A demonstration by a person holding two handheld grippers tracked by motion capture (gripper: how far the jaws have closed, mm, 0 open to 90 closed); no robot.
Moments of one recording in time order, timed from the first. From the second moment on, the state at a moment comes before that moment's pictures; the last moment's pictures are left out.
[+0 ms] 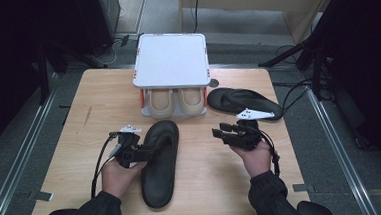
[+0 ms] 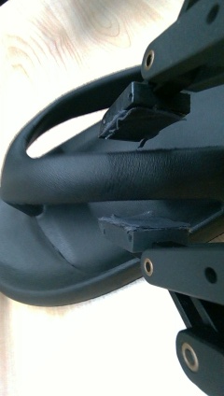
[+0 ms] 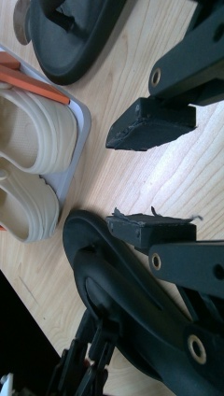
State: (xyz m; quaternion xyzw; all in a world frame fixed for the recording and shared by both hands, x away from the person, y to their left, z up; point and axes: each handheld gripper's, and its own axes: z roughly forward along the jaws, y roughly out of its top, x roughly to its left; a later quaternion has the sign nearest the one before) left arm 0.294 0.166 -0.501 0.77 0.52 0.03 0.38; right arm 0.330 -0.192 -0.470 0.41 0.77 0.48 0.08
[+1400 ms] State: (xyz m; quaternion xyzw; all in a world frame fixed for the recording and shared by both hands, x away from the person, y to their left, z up) left arm 0.304 0.232 -0.473 0.77 0.50 0.04 0.39; right arm 0.338 -0.225 -0.458 0.42 0.78 0.47 0.10
